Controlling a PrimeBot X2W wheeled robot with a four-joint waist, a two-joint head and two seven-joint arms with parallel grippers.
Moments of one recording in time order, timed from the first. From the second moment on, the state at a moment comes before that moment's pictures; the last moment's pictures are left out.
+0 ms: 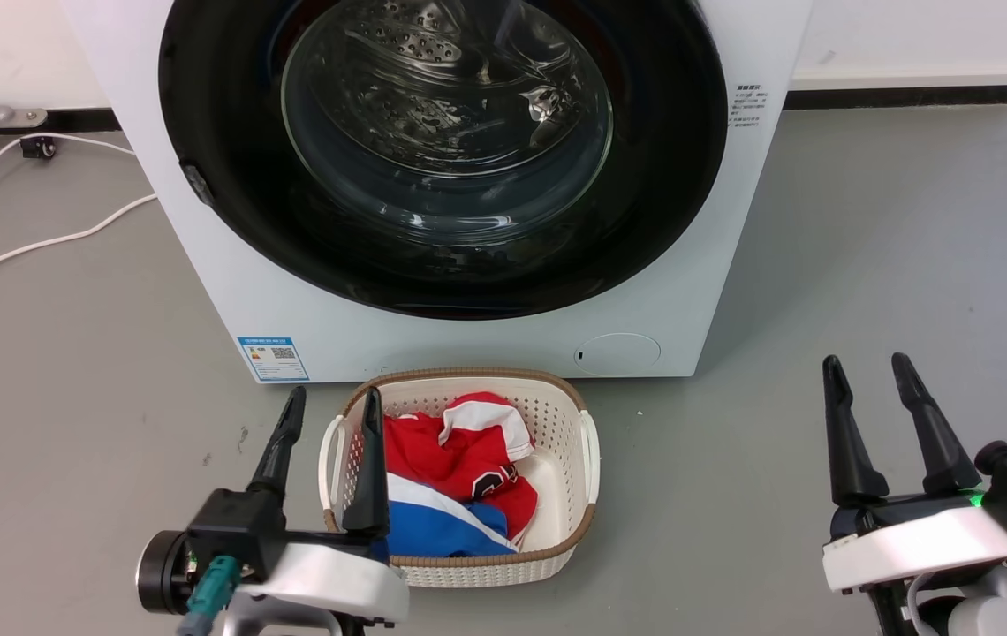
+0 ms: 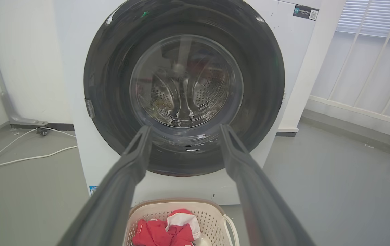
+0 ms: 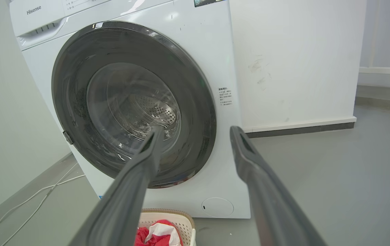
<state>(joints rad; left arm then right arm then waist) -0.02 0.17 -0.29 -0.09 -0.31 0.19 -0.18 -0.04 -0.05 -0.01 0.01 0.26 0.13 -0.18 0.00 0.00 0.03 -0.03</state>
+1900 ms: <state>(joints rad) 0.05 0.05 -0.12 0.01 -0.19 -0.04 -0.26 -0.02 -0.05 0.01 0.11 0.09 0.13 -0.26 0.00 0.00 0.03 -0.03</state>
